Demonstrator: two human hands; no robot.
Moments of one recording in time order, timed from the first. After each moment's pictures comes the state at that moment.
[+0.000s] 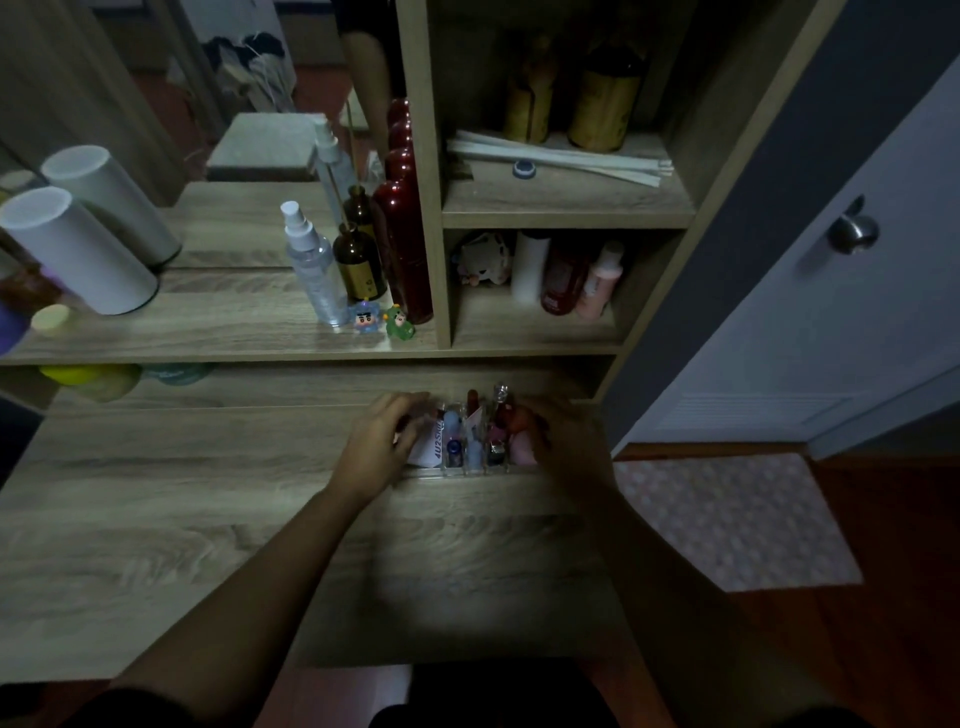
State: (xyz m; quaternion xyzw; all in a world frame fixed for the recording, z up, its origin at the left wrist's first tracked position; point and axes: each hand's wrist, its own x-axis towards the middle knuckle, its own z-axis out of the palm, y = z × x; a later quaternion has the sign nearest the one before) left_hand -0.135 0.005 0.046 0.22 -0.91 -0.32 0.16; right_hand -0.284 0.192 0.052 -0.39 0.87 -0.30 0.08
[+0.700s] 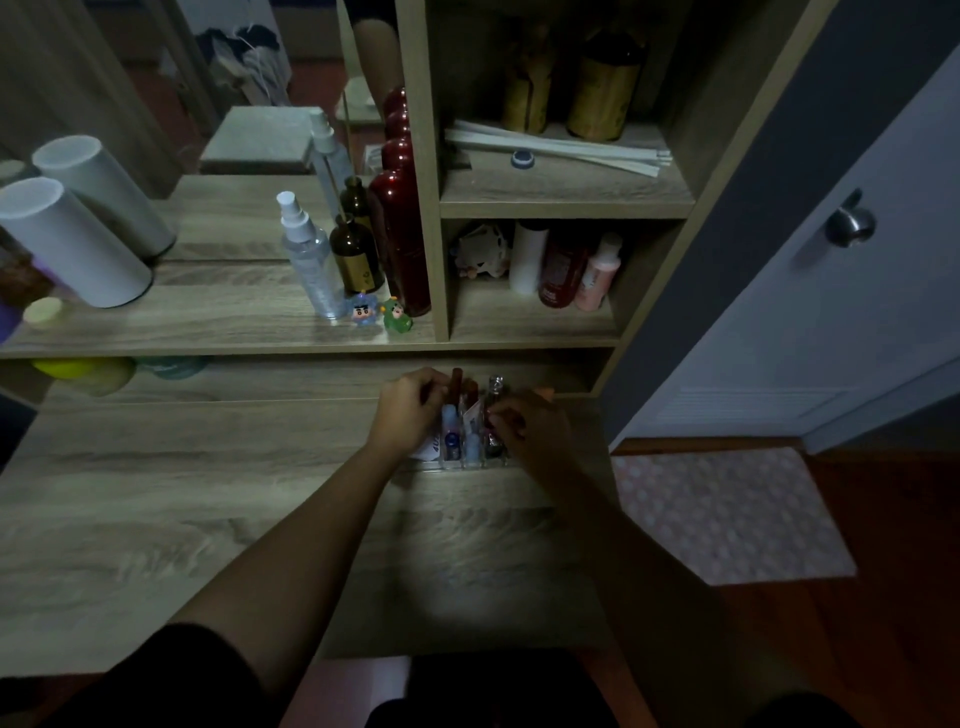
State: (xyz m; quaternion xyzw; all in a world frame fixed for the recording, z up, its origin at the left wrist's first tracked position) left_hand -0.181 0.009 0.048 0.29 -0.87 -0.39 0.12; right_hand -0.275 0.167 0.034 -0.38 0.84 -0.36 0.16
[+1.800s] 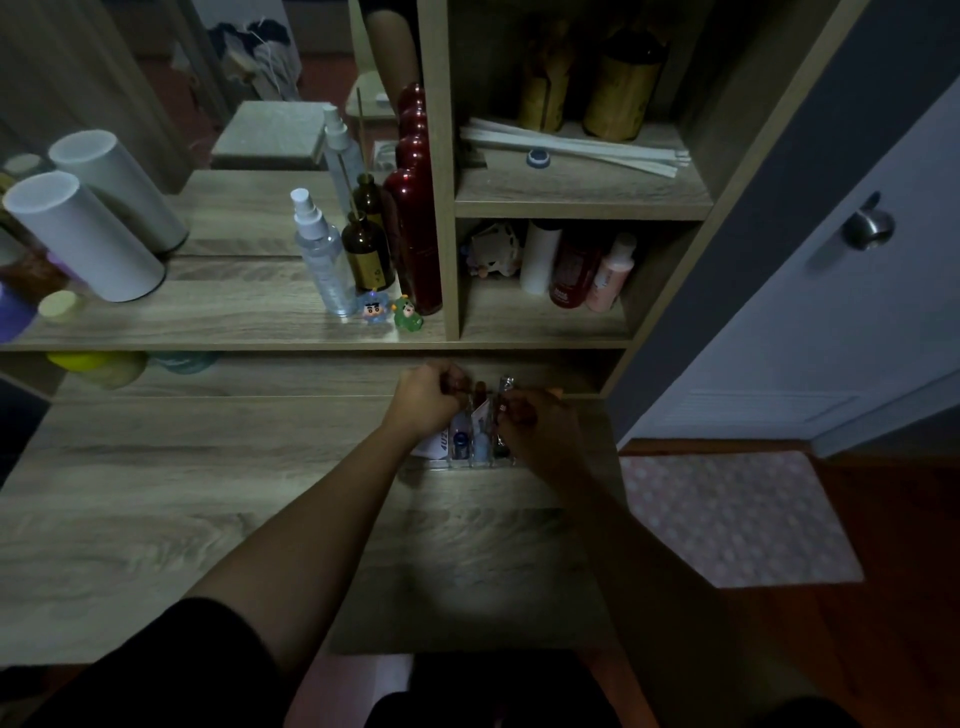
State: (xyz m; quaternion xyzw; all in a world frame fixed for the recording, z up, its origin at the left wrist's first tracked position) left_hand -0.193 0.010 0.066 0.32 -0.85 -0.42 0.04; right_hand -0.279 0.161 0.021 -0.35 0.82 -0.43 0.13
